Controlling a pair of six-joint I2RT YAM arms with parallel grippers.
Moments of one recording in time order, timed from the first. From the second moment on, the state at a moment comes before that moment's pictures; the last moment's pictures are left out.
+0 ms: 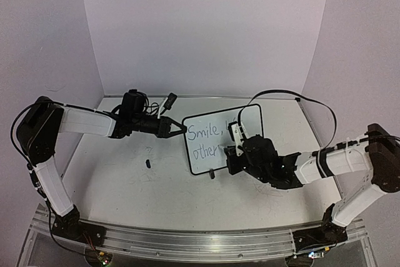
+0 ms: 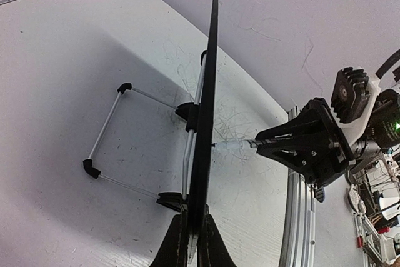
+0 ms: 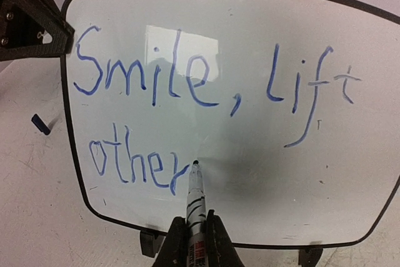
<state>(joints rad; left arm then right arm) -0.56 1.77 1.04 0.29 0.81 -0.28 1.01 1.52 0.70 0.34 0.45 0.26</state>
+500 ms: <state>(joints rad) -0.56 1.77 1.04 0.29 0.81 -0.28 0.99 1.53 0.68 0.37 0.44 0.27</state>
